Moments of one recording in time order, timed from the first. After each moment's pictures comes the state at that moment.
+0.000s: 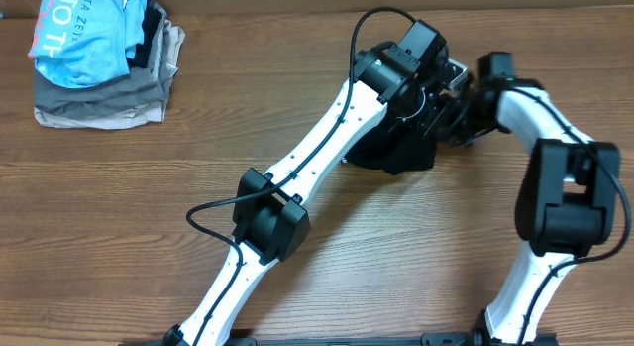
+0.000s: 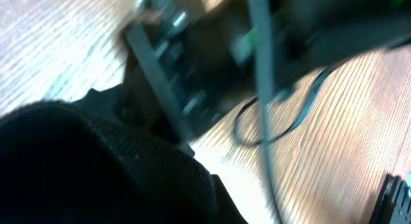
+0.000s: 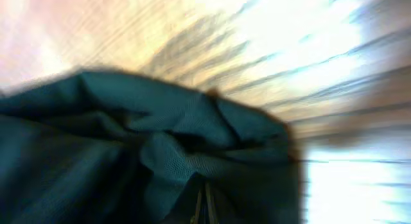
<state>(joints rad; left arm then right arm) -0.71 2.50 2.57 -1.12 0.43 -0.05 -0.11 2.13 1.51 -0.72 -0.60 0.38</state>
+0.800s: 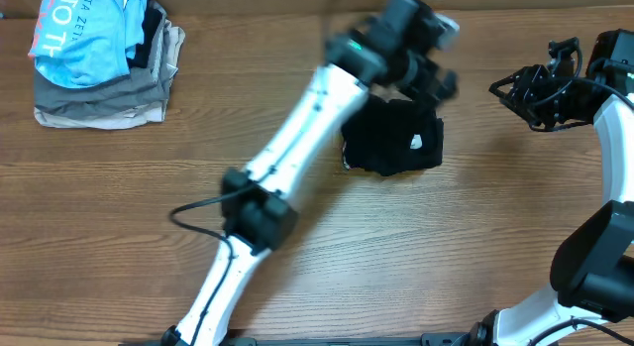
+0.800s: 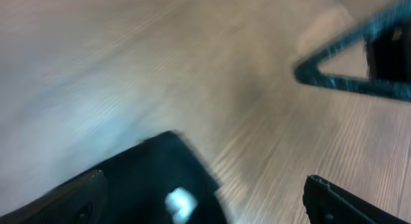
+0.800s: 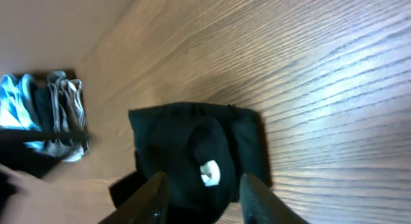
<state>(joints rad) -0.60 2.49 2.71 -1.07 0.44 -0.10 -0.34 1.84 1.58 -0.92 -0.68 0.19</state>
